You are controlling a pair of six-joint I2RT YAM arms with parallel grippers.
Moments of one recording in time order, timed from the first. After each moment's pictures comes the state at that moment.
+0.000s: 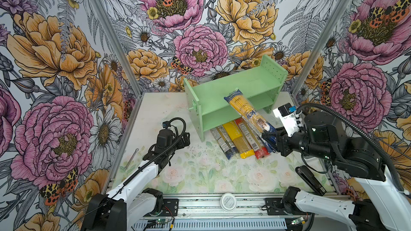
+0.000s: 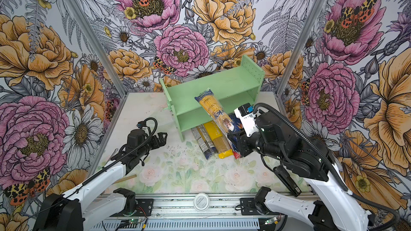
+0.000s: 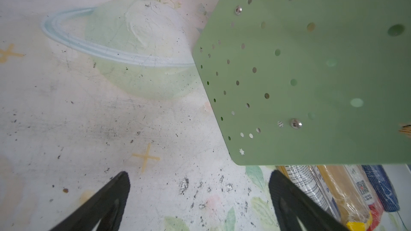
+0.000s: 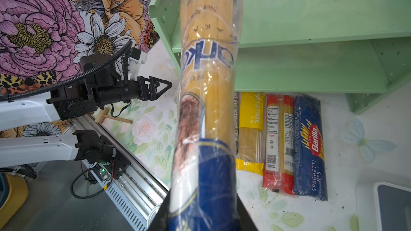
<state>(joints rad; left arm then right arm) -0.29 1.03 0.46 -0.02 0.01 -0.53 0.82 1.01 1.69 -1.30 0.07 0.29</state>
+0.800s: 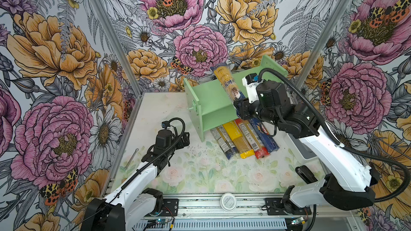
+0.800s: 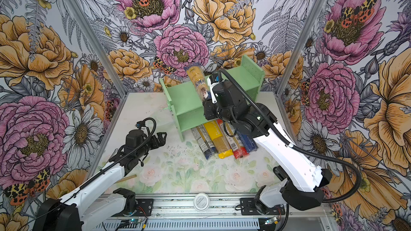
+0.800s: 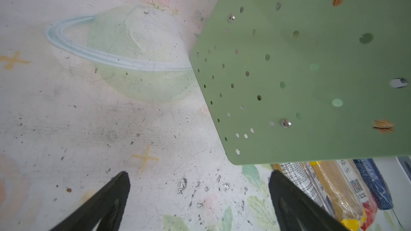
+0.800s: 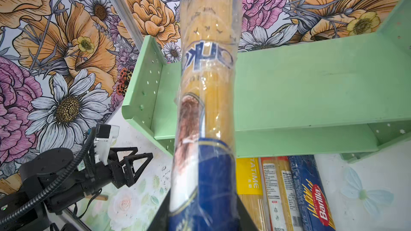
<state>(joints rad) -0.29 0.99 0.46 -0.03 0.01 -0.52 0.82 1.44 1.92 -1.01 0.24 0.34</state>
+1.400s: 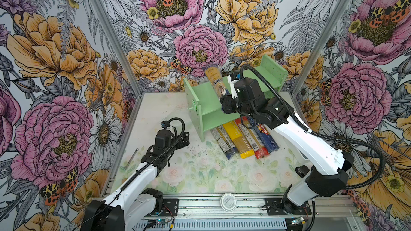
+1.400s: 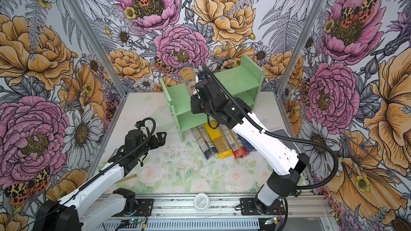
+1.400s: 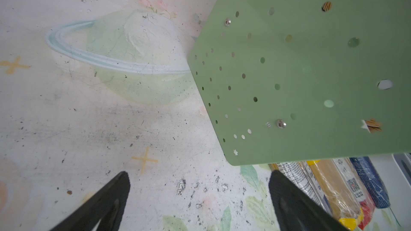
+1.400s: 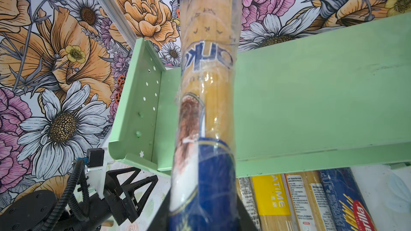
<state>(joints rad) -0.28 0.97 0.46 -0.03 0.02 -0.51 0.82 1.60 1.95 -0.92 0.24 0.42</state>
